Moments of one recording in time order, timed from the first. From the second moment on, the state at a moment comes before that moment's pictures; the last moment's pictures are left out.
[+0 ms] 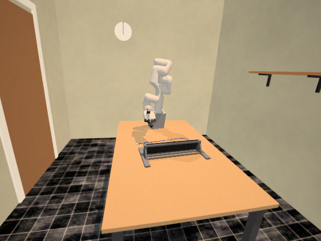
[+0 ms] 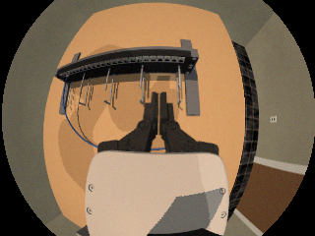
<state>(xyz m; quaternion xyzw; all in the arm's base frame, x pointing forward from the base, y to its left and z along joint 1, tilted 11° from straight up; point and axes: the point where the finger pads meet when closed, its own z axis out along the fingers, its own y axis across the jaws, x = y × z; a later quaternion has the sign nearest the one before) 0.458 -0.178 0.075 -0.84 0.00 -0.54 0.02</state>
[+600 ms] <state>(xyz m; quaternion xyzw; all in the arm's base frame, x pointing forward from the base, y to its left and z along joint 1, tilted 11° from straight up) 0.556 -0.171 0.030 -0.84 0.00 -0.54 0.02</state>
